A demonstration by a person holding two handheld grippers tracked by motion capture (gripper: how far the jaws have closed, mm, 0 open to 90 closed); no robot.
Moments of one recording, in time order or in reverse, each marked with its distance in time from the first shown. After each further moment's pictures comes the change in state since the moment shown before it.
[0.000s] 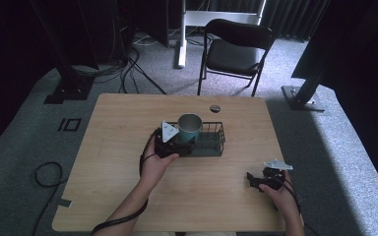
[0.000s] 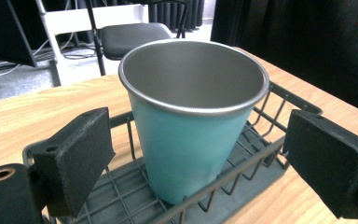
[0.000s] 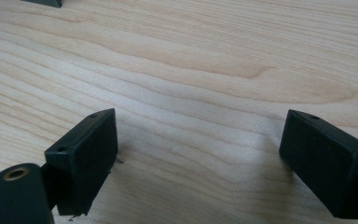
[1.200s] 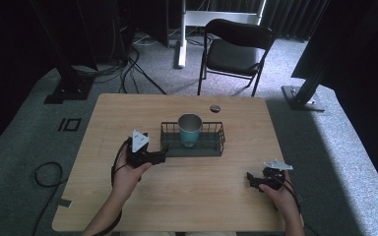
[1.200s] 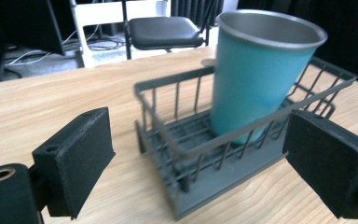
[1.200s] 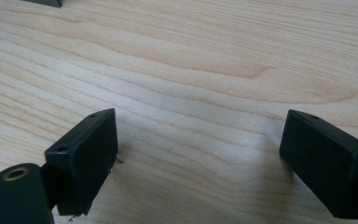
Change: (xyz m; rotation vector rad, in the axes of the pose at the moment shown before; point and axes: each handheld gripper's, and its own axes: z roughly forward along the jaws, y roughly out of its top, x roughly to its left) left arm 0.049 -0.032 -0.060 0.011 0.070 -0.033; right arm 0.000 0.000 0.000 0.001 0.000 0.001
